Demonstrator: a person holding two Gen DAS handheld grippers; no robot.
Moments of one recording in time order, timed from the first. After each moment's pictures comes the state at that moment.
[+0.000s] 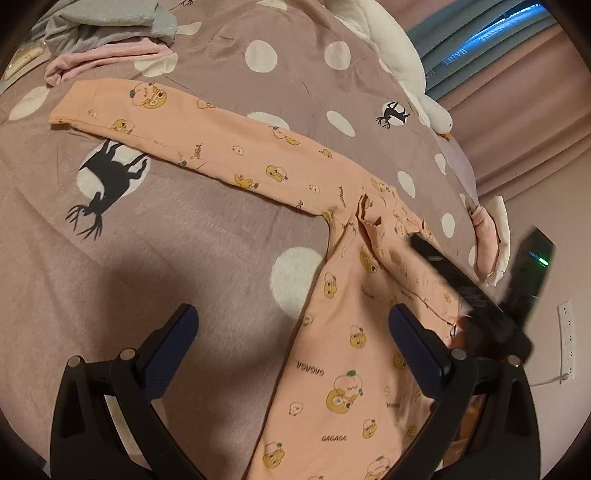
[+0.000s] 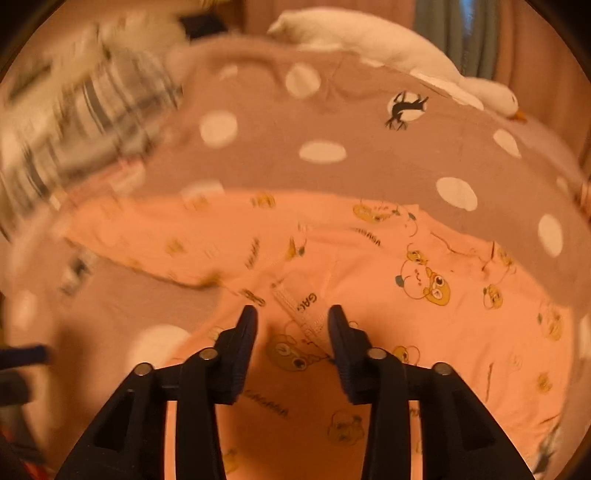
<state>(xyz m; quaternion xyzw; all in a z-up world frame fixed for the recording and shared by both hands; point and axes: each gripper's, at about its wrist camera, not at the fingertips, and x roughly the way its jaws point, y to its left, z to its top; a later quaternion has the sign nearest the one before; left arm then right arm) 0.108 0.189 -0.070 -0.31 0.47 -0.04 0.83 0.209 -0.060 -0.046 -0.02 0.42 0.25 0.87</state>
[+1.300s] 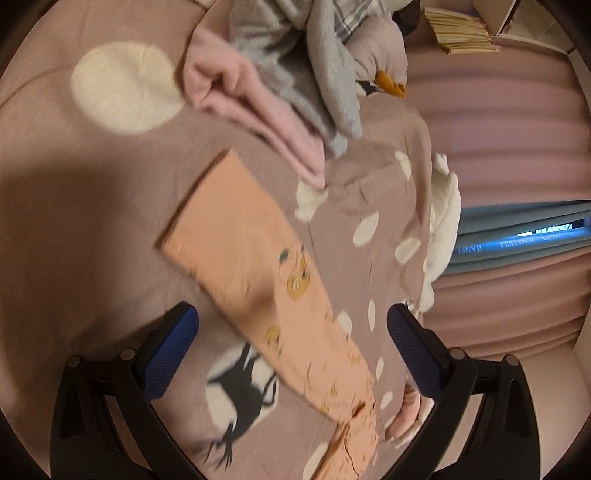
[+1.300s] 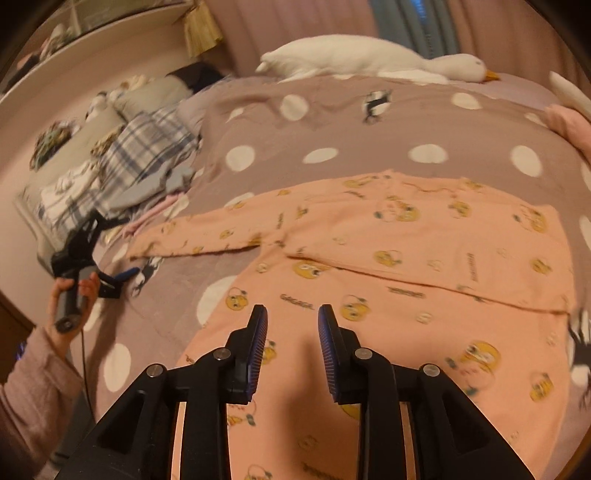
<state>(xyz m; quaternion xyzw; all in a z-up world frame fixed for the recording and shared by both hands) 0.138 0.412 -0.119 -0.59 0.29 0.05 0.75 0.131 -0.110 -0.049 0.07 0.40 0.26 0.87</state>
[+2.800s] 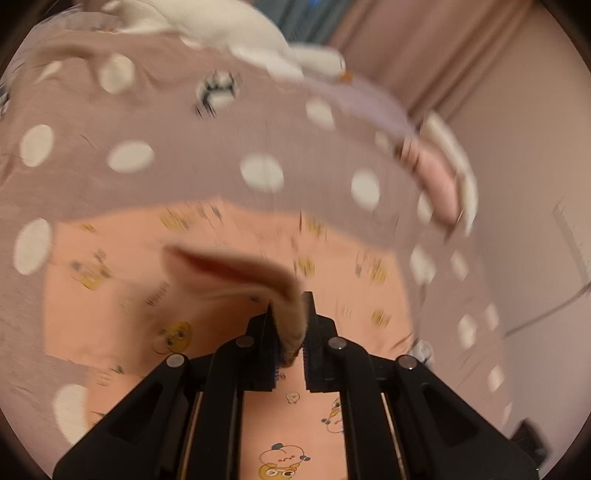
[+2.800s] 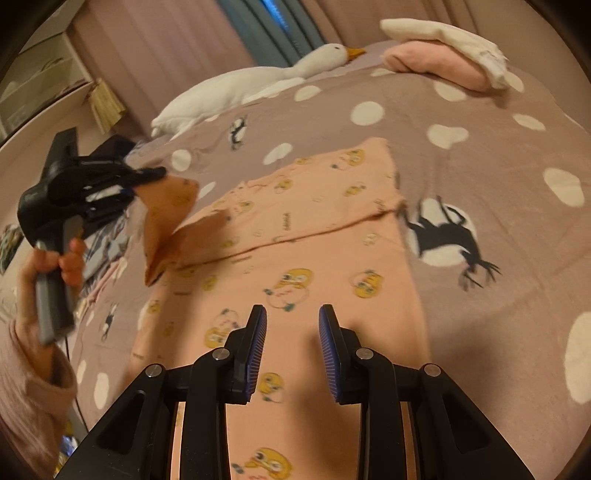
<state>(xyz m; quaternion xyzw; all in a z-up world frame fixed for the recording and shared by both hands) 0.253 -0.021 -0.040 -0.13 0.46 -0.18 0.86 0.079 -0.251 -0.077 0.20 0.40 0.11 0.89</state>
